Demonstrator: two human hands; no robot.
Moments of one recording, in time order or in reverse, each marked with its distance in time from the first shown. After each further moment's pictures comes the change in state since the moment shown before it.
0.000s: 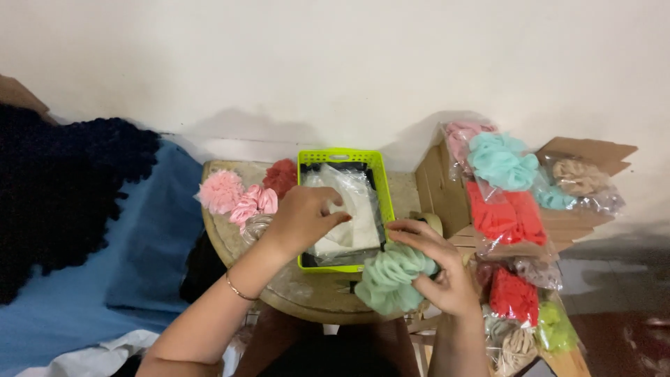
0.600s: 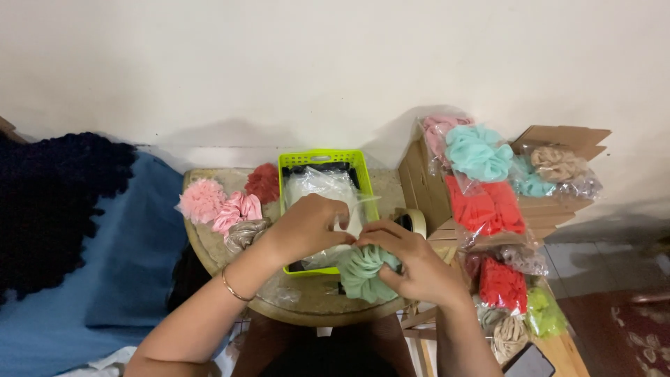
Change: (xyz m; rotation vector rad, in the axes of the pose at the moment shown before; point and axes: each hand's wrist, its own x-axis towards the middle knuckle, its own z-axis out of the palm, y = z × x) left_hand 0.012 0.040 0.005 0.070 -0.378 0.126; right_hand 0.013 -0.002 -0.007 -0.201 -0.227 0.089
